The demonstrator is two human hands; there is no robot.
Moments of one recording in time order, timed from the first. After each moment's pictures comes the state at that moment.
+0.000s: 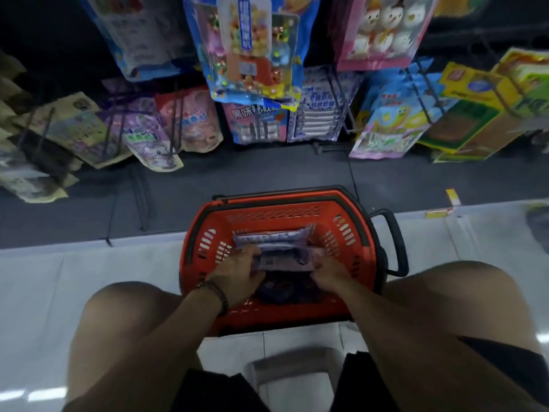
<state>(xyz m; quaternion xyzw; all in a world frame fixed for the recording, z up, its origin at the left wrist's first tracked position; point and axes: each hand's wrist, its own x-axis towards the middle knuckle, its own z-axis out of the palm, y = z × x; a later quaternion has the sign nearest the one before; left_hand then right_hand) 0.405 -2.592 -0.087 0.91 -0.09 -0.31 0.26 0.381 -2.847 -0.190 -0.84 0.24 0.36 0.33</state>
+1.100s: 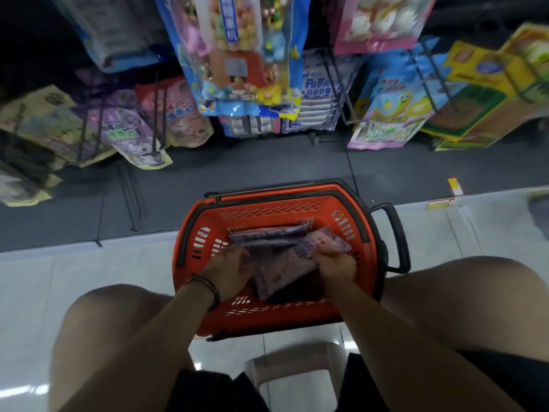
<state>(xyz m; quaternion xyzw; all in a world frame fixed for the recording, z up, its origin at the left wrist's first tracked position) 0.429 -2.588 -0.102 0.91 -0.05 -0.35 0.23 0.382 -2.843 -0.228 -0.65 0.50 0.13 0.56</state>
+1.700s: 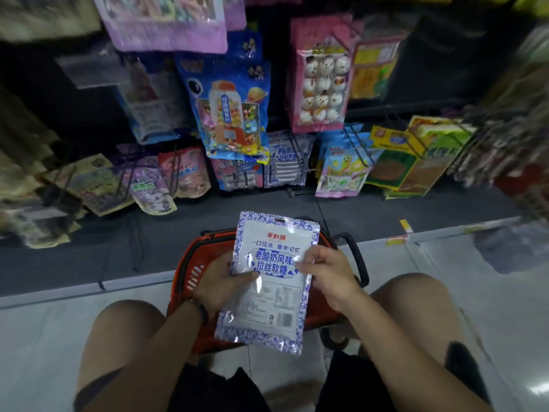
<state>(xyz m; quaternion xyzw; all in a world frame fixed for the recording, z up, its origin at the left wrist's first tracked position) 0.374 -2.613 -0.021 0.76 0.00 -0.24 0.61 0.329 -2.869 -0.027 -0.65 0.21 0.07 0.73</state>
